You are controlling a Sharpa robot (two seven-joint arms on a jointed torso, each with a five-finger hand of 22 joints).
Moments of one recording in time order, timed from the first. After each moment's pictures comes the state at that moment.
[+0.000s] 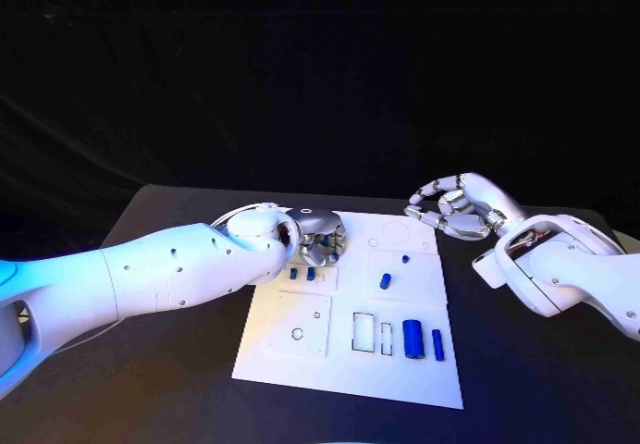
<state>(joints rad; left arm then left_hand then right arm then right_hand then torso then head) 1.23 -0.61 -0.07 1.32 -1.56 -0.13 -0.05 1.44 -0.24 0.69 0.09 0.18 0.94 0.14 0.41 0.32 1.08 0.07 0.41 0.22 1.44 0.01 1.42 1.16 0.10 1.31 0.10 1.33 1.16 1.31 -0.92 -0.13 1.62 -0.96 -0.55 0.11 1.23 -0.11 0.20 0.29 0.27 0.85 0.16 0.30 0.46 1.38 0.08 1.35 1.31 1.47 0.01 1.52 1.31 0.03 1.47 0.12 1.43 1.31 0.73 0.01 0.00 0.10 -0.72</state>
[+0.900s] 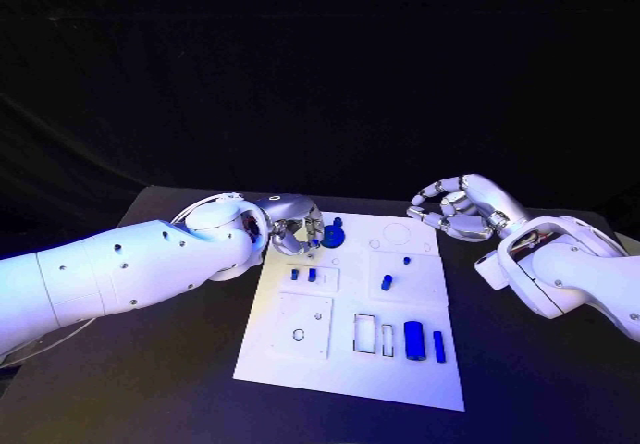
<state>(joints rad) 1.24 -0.78 -0.02 1.46 -1.48 -0.16 -0.05 1.44 -0.24 0.69 0.09 0.18 0.95 0.14 0.41 0.32 1.09 0.07 0.40 0.21 1.44 0.01 1.42 1.16 0.10 1.32 0.10 1.33 1.16 1.31 -0.93 -0.13 1.62 -0.96 -0.55 0.12 1.23 -0.11 0.20 0.29 0.27 0.85 0.16 0.30 0.46 1.38 0.08 1.35 1.31 1.47 0.01 1.52 1.31 0.03 1.47 0.12 1.43 1.31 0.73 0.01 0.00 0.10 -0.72</state>
